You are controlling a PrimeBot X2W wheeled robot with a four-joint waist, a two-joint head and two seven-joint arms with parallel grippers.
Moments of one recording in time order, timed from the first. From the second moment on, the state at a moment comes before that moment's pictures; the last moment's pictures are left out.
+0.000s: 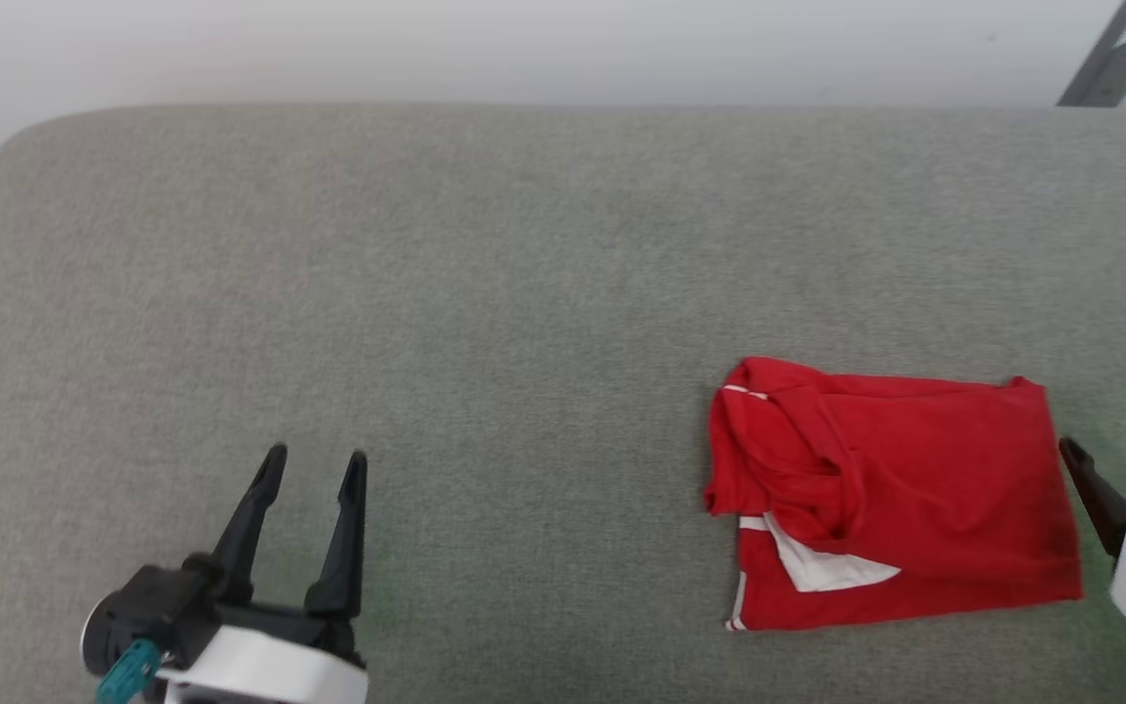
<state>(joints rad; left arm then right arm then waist) 0.03 0.17 -0.11 0.03 -0.30 -0.13 -0.26 -0.14 -0.50 0.00 0.22 0.49 0.13 0.25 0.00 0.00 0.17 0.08</state>
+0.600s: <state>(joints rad) -0.08 0.17 -0.16 0.01 -0.34 -0.13 -0.26 -0.28 -0.66 0.24 0.27 0.70 0.13 0.69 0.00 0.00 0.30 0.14</state>
